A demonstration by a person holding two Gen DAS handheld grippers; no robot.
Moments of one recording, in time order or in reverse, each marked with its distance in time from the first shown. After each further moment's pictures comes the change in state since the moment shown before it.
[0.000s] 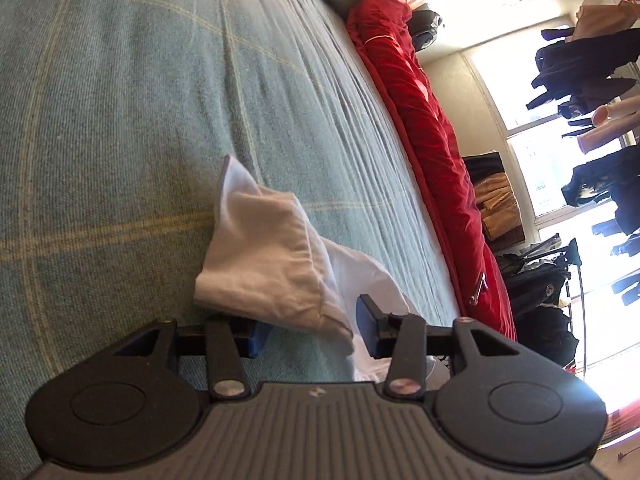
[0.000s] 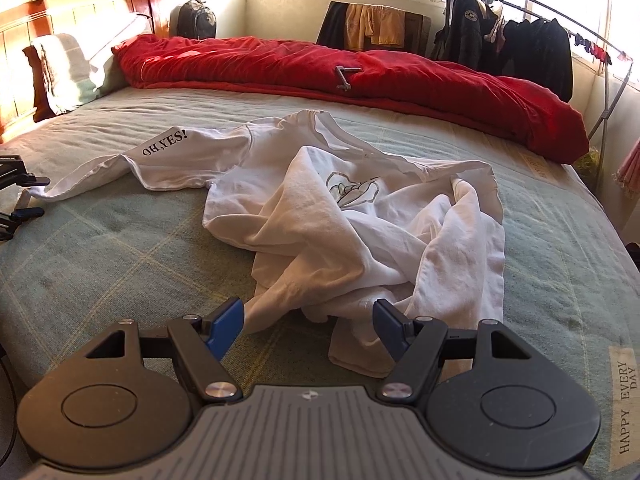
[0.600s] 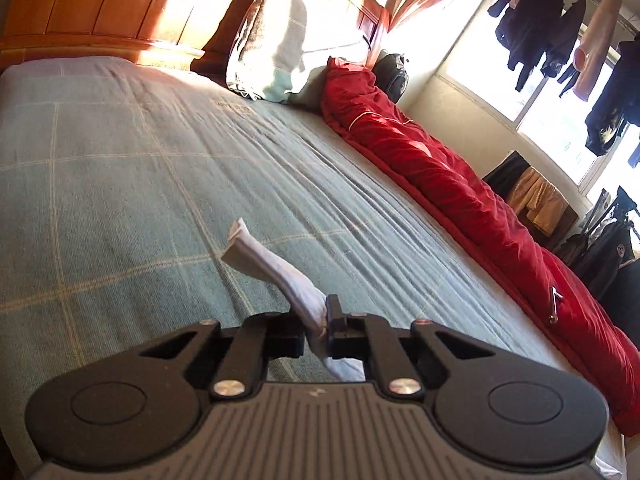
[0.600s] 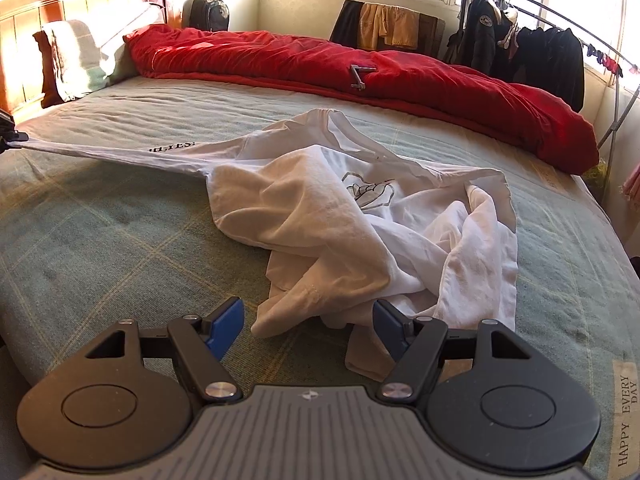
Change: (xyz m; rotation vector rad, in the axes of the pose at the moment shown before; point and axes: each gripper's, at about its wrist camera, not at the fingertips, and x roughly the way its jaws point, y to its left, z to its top) left arm -0.035 -0.051 0.077 0.386 -0.245 0.187; right arm 0.005 0.013 0.003 -0.048 0.008 0.010
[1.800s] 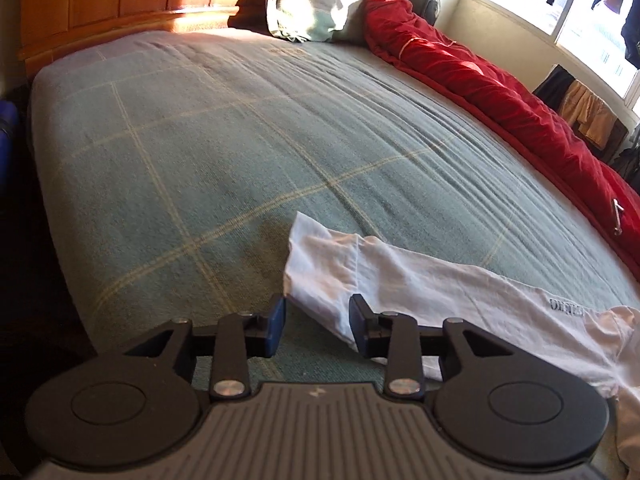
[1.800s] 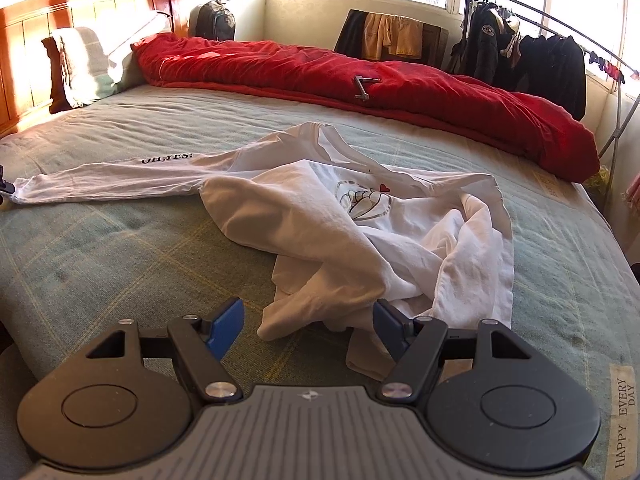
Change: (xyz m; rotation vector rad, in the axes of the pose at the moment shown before) left arm -0.030 0.046 -0.012 0.171 0.183 0.231; right arm -0.019 -0.004 -0.003 0.002 -0.032 0.017
